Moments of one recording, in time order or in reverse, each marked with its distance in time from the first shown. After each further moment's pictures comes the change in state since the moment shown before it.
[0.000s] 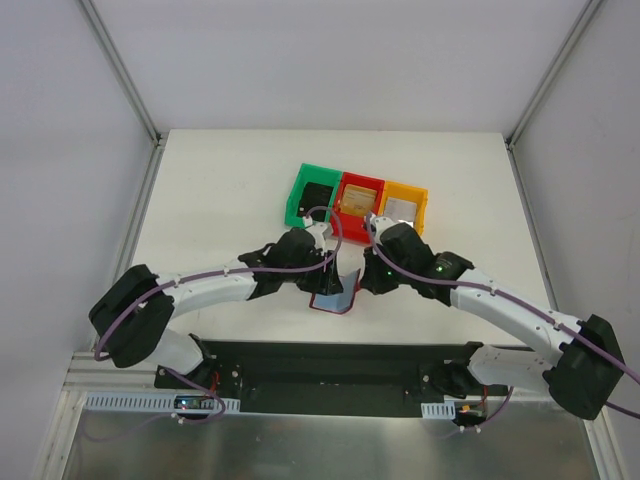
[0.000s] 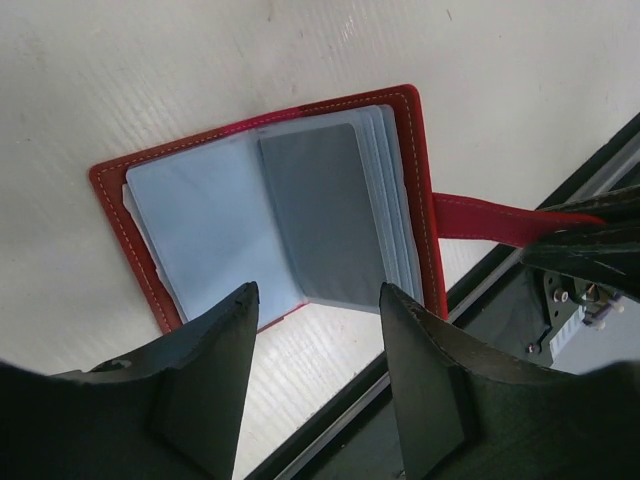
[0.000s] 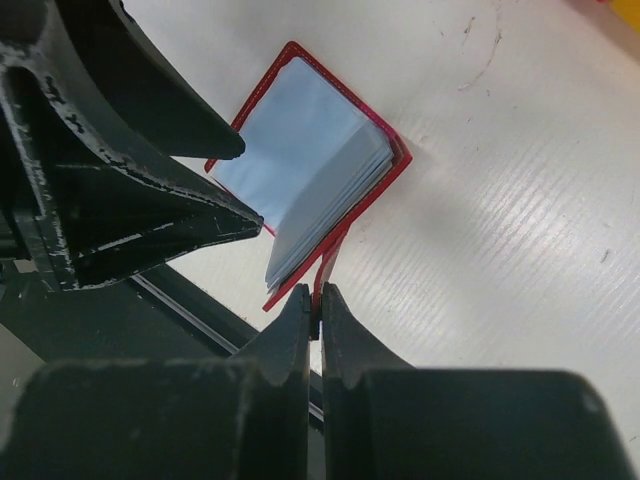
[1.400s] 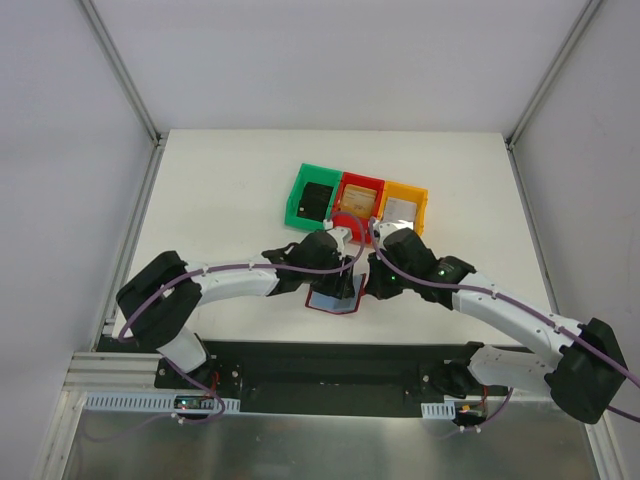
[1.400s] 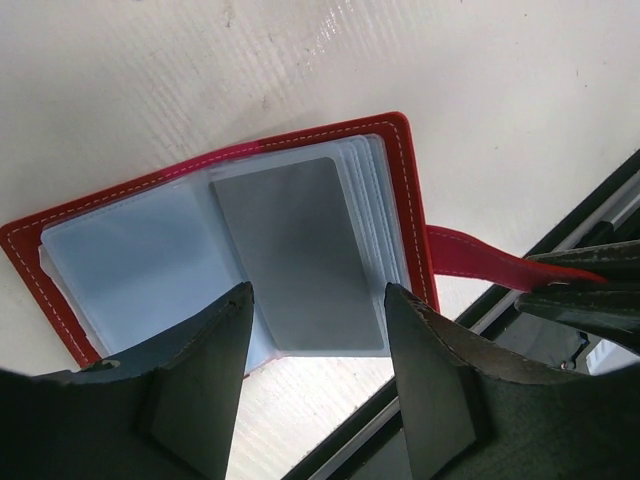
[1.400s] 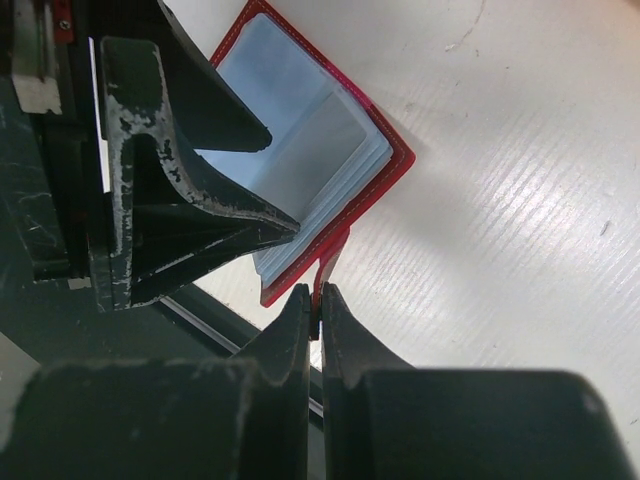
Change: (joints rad) left arm -0.074 0.169 0.113 -0.025 -0.037 0.038; right arm -0.021 -0.023 -0.056 -0.004 -0.011 -0.001
